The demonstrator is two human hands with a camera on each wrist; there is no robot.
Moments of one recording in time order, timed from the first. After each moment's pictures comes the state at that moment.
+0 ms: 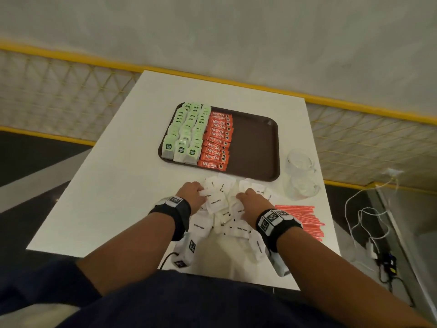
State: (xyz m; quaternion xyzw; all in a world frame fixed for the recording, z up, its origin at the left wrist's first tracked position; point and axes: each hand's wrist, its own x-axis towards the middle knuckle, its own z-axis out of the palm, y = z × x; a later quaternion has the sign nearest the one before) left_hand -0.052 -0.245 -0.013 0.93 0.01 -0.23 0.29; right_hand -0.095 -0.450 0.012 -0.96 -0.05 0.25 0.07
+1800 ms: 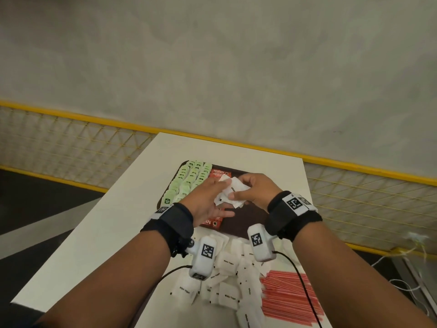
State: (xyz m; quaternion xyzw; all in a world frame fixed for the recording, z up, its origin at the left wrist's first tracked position) left_hand -0.014 -0.307 0.154 0.58 0.02 -0.24 0.78; right_hand 0.009 -0.481 0.169 -0.85 -0.08 0.13 0.51
